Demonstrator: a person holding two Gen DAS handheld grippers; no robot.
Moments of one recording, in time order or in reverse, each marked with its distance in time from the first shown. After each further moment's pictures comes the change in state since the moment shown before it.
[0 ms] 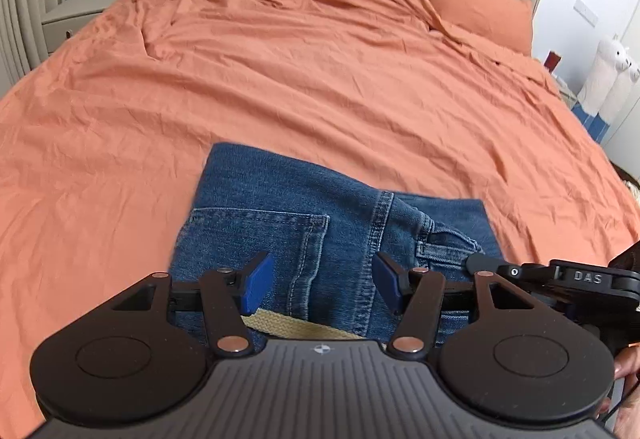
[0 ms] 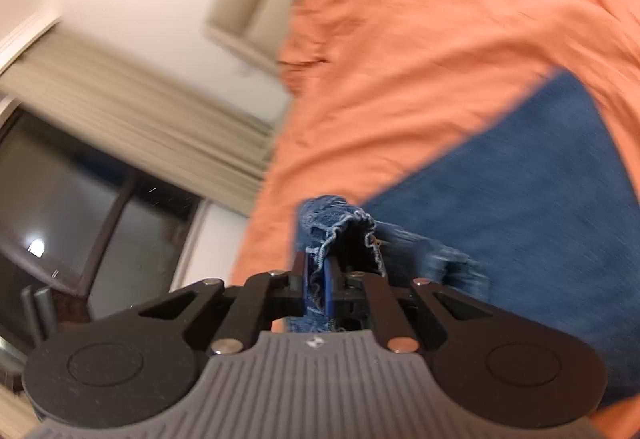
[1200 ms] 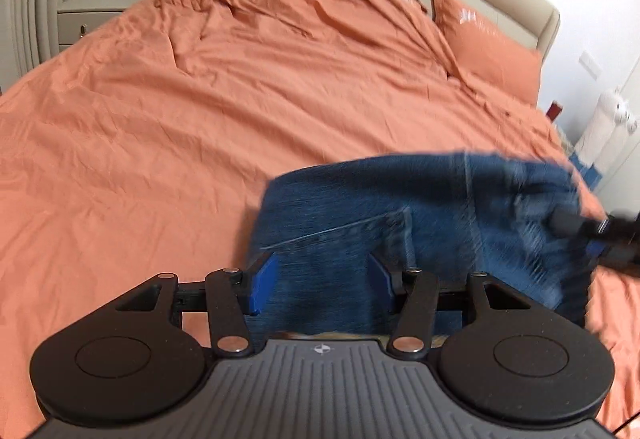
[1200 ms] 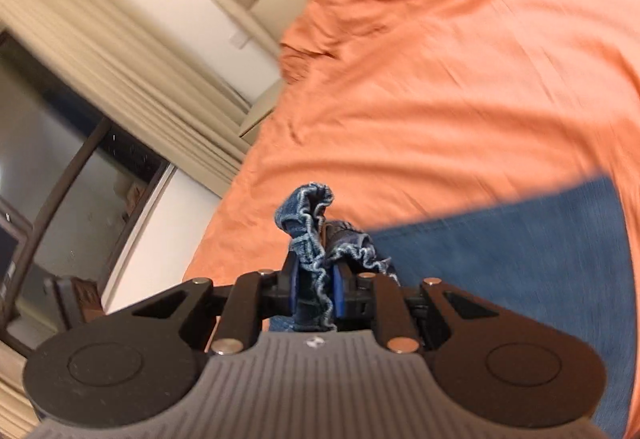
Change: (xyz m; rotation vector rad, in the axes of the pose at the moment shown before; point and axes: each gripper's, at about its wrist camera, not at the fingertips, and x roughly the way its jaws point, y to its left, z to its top) left arm -0.011 0.075 0.013 -0.109 -0.114 -0.069; right arm 0.020 0.129 0.040 -0.311 0.029 -0.112
